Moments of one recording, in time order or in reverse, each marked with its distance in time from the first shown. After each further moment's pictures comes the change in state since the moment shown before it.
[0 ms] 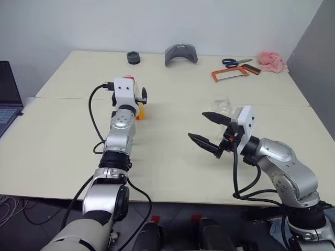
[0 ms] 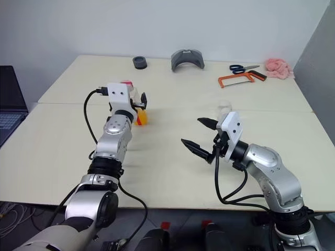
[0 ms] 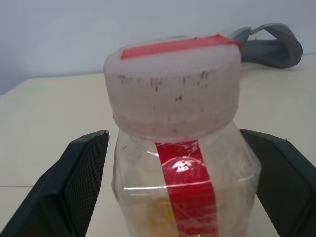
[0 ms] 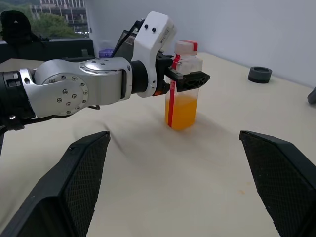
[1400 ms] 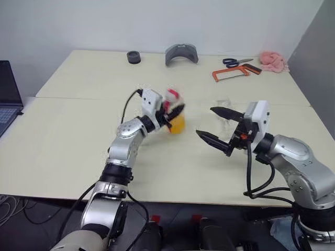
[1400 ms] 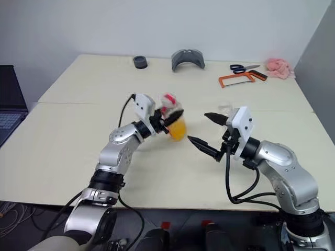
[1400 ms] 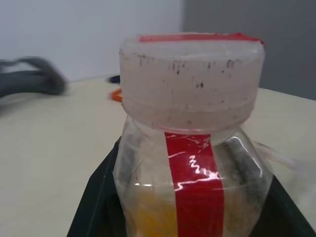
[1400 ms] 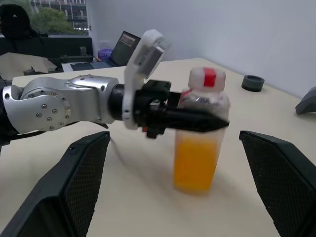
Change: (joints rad) left arm 0.172 0.027 -0.208 -0.317 -0.295 0.042 -0.882; right arm 0.000 -0.086 -0.109 -0.098 0.082 0.082 -0.010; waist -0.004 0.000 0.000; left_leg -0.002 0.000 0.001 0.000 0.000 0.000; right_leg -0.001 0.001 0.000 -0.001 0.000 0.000
